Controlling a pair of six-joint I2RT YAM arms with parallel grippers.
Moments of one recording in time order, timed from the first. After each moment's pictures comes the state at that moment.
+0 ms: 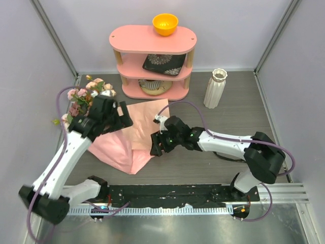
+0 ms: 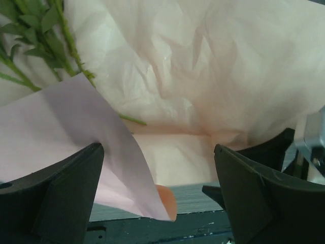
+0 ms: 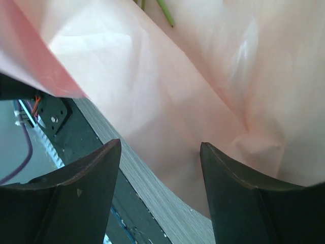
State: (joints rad) left arm -0.41 1.00 1.13 -0.93 -0.14 -0.64; right arm 0.94 1.57 0.97 -0.15 -0.28 0.45
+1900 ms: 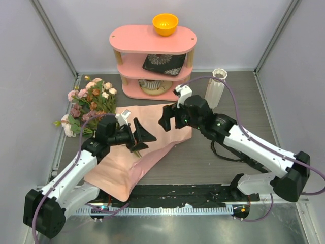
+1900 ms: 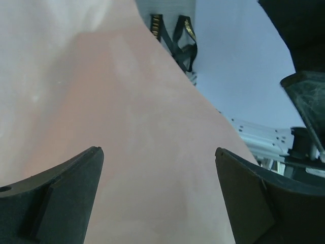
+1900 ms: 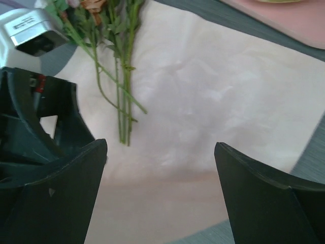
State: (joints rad) left arm -0.41 0.89 0.57 -0.22 0.66 -1.02; right arm 0.85 1.24 1.15 -0.38 0.08 0.35
